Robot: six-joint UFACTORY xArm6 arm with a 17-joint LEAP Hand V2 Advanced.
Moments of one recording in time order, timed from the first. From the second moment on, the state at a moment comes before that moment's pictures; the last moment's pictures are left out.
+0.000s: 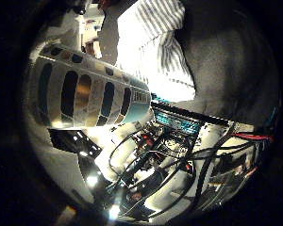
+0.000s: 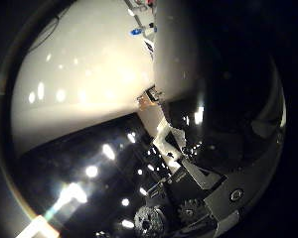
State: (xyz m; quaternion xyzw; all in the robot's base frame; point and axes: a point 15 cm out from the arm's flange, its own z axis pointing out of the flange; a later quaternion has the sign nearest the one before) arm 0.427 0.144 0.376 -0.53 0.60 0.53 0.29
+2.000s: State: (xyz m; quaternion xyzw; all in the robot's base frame) arm 0.400 0.516 0.327 -0.63 0.40 0.45 0.49
